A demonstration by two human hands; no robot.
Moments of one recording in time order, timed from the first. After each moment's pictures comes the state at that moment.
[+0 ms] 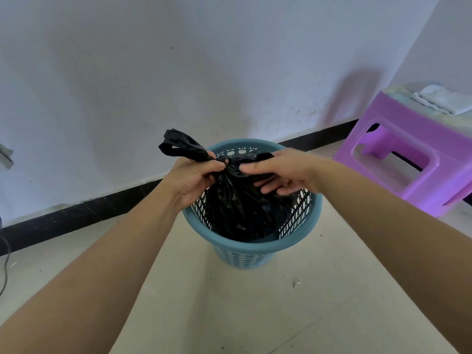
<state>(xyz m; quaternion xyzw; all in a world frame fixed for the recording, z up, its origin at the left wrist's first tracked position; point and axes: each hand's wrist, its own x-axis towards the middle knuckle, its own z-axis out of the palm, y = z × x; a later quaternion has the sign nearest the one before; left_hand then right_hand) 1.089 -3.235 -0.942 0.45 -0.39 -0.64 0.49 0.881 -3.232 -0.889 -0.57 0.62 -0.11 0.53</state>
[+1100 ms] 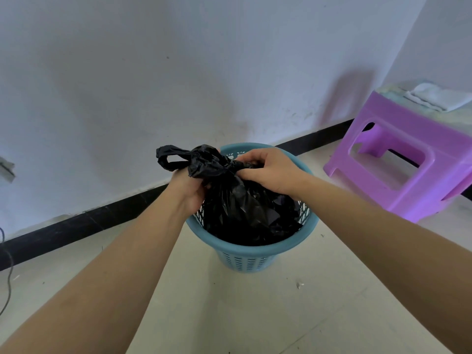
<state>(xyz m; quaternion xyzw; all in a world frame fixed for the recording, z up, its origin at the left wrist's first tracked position) 1.083 -3.236 -0.941 0.50 -0.31 -0.61 0.52 0.897 -3.243 -0.927 -0.68 0.51 -0.31 0.42</state>
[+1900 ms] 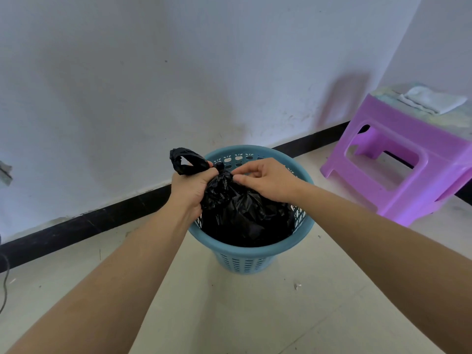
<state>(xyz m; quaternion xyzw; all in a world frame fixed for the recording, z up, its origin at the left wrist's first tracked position) 1.071 -3.228 -0.948 0.53 -0.30 -0.54 0.58 0.892 -3.243 -0.943 -0.71 0.51 -0.27 0.39</state>
